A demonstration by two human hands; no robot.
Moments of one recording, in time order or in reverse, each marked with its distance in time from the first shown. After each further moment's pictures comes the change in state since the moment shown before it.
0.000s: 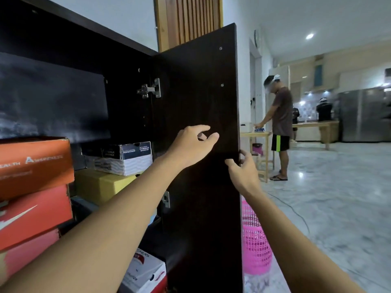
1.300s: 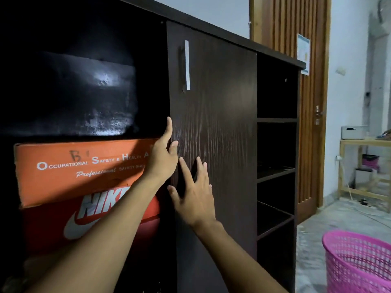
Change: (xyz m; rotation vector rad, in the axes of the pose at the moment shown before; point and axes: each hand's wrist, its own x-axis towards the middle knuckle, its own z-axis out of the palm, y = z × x) left_hand -0.054 -0.192 -0.170 0.133 0.557 -0.159; right_hand -0.122 -0.030 0.298 -0.259 -0.499 -0.625
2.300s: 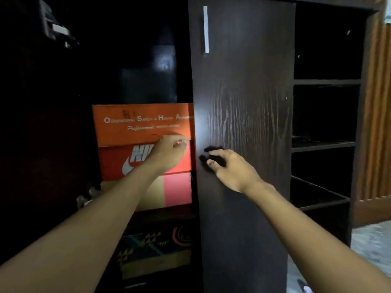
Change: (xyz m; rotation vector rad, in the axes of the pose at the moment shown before) left_hand -0.116 0.016 -0.032 0.343 -0.082 -0.286; right_hand -0.043 0.045 -0.067 0.230 -0.380 -0.053
